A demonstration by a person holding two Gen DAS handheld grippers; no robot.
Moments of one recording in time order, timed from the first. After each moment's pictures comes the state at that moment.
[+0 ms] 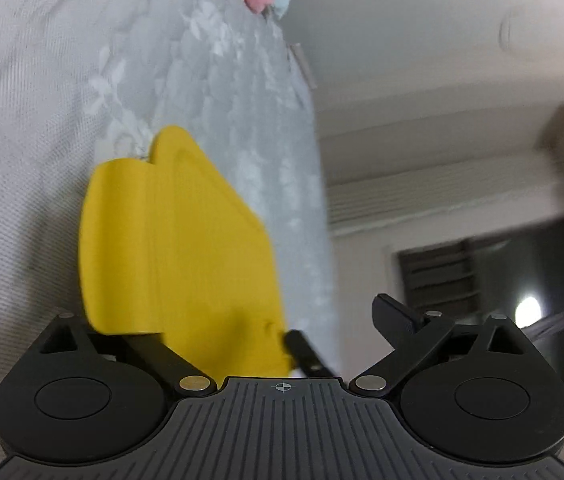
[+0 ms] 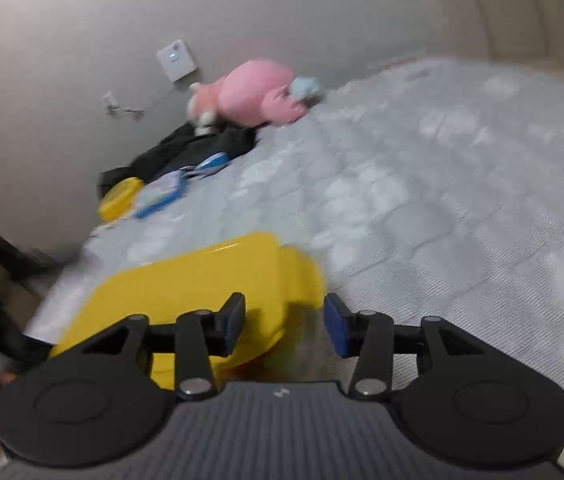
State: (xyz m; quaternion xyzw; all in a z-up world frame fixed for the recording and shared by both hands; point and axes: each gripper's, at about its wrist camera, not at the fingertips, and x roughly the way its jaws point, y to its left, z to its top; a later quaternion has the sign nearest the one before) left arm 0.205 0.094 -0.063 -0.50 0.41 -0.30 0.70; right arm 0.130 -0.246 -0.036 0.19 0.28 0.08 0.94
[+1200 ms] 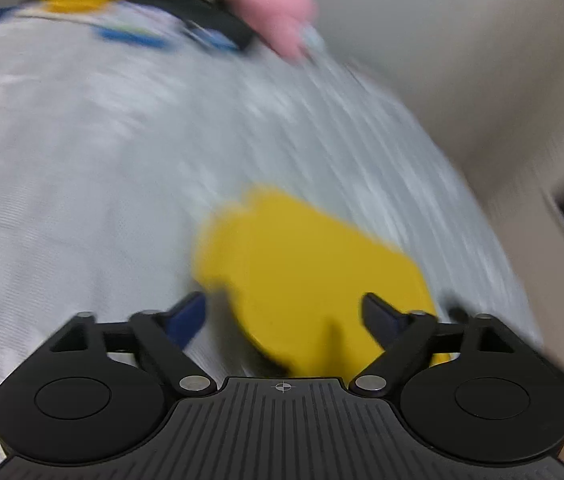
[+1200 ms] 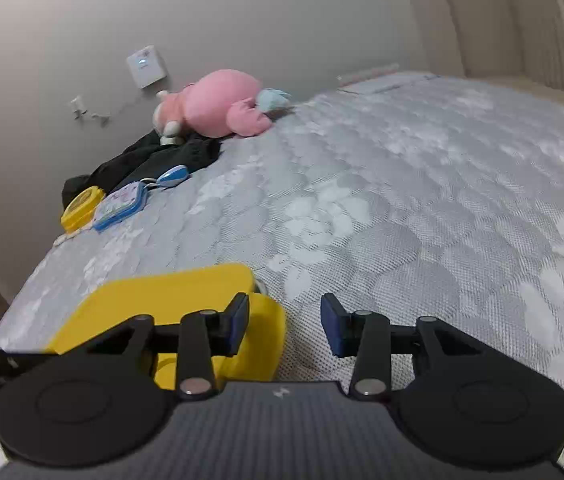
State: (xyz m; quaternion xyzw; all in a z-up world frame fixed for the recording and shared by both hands) left arm 0.178 0.080 -0.016 -0.24 0.38 -0.10 0.89; right arm 0.155 -0.260 -0.040 0.21 0.29 0.04 0.93
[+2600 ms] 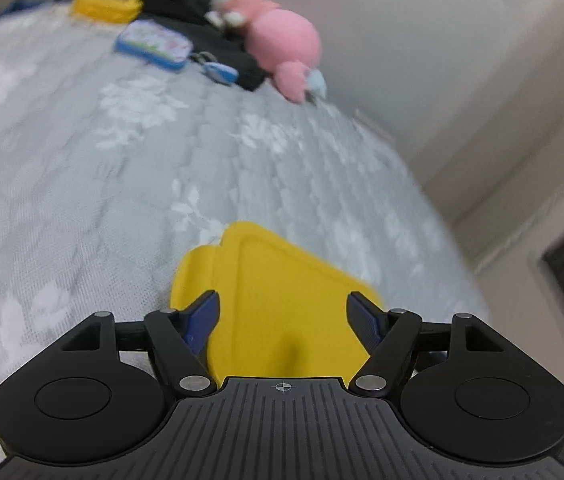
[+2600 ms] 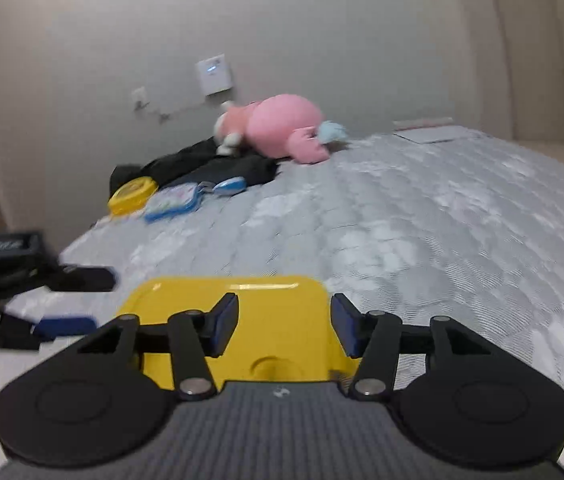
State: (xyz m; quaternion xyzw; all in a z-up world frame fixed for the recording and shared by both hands) left arm 0.144 0.051 -0.007 -0.24 0.35 -0.12 0.90; right arm 0.114 -0.210 -0.015 0.07 0.24 0.11 0.96
